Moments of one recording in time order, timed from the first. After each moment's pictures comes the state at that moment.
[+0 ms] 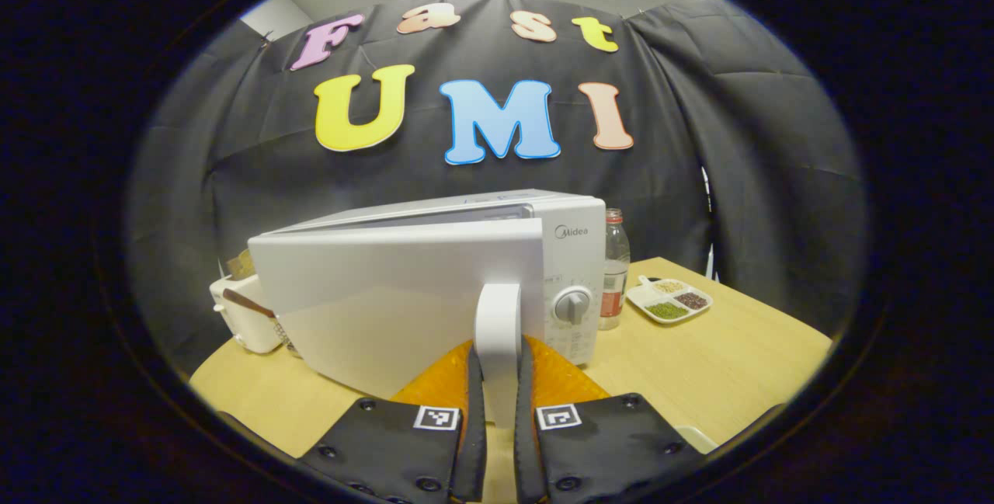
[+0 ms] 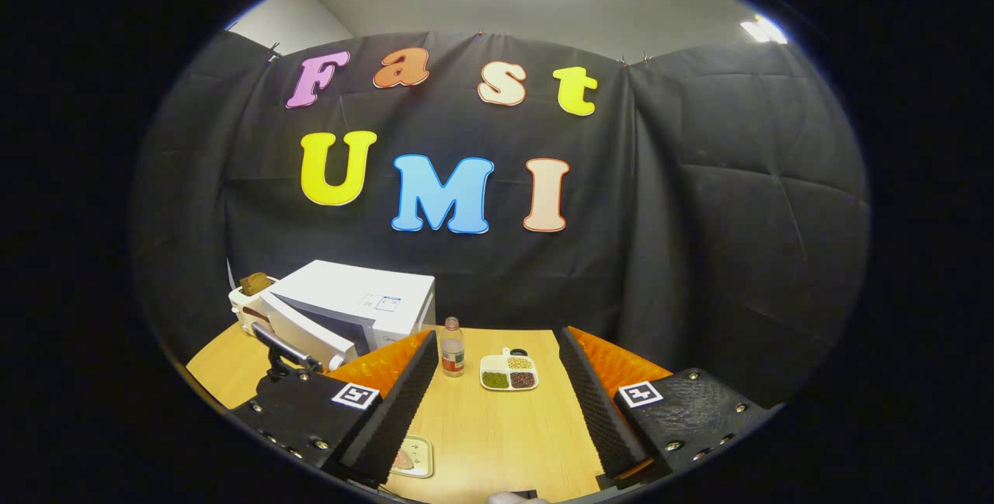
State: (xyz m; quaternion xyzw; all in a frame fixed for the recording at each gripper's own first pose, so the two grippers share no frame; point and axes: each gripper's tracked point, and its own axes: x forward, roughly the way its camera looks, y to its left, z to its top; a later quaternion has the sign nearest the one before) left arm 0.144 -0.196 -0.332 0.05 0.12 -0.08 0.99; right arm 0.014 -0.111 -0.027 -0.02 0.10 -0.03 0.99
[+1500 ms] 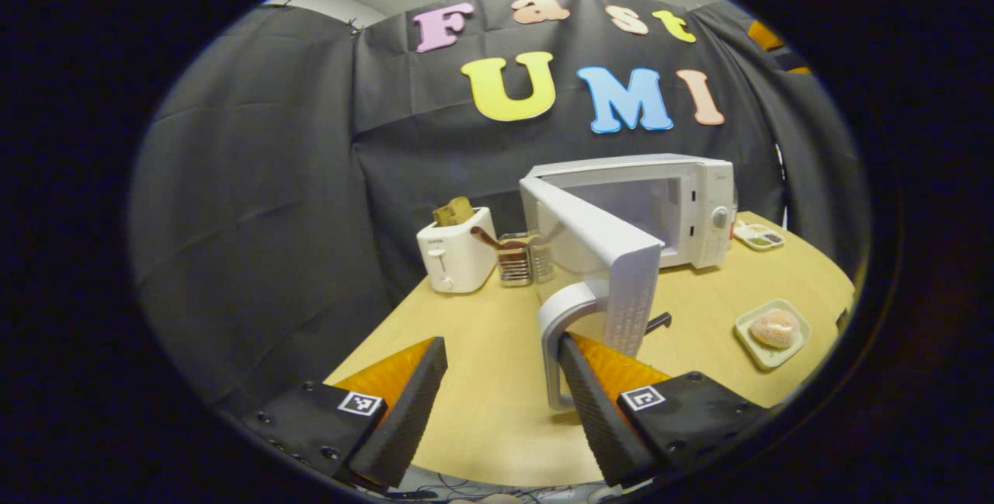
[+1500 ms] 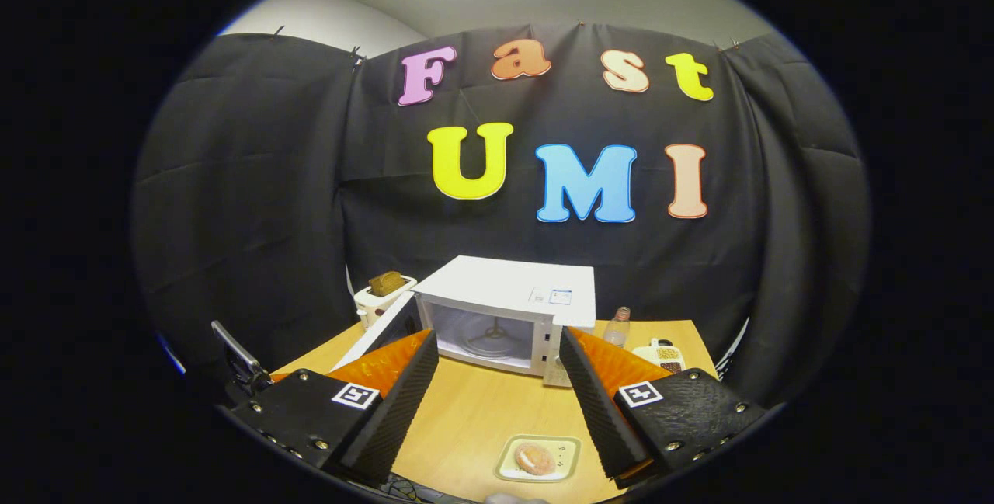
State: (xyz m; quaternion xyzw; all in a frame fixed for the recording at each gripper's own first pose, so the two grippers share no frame) left arm -0.062 0.124 -0.308 0.09 0.17 0.10 0.97; right arm 0.006 0.114 -0.052 0.00 0.11 0.17 0.98
